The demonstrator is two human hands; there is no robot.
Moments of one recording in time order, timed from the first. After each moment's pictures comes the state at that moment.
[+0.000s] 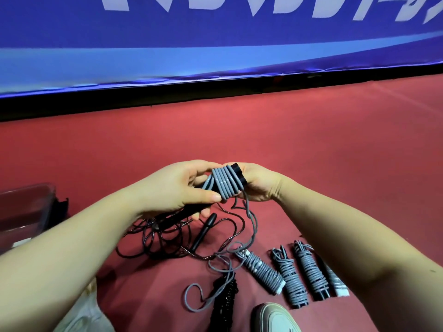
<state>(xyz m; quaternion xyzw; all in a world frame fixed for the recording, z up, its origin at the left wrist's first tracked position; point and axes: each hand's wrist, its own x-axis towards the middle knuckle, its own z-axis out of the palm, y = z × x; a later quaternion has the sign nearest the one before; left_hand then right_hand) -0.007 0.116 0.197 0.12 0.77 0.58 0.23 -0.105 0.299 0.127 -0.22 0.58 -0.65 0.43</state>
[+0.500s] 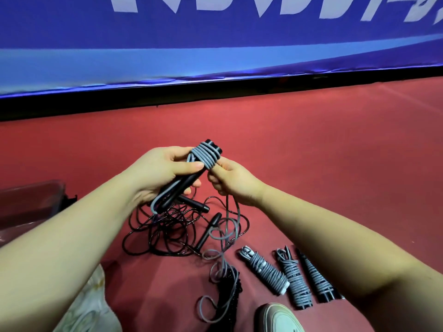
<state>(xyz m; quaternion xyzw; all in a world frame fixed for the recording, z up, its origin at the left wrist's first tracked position) -0.024 0.095 0.192 -0.07 0.71 0.69 0.12 -0.074 0.252 0.144 -0.19 0.73 -0.61 0.24</state>
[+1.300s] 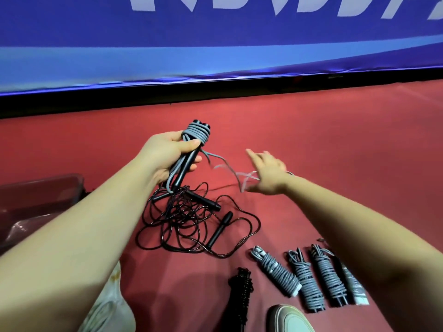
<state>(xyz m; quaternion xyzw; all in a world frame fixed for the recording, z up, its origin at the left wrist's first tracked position) -0.052 0.068 0.186 -0.17 0.67 0.73 0.01 -0.128 0.296 0.114 -0.18 0.97 -0.06 0.12</state>
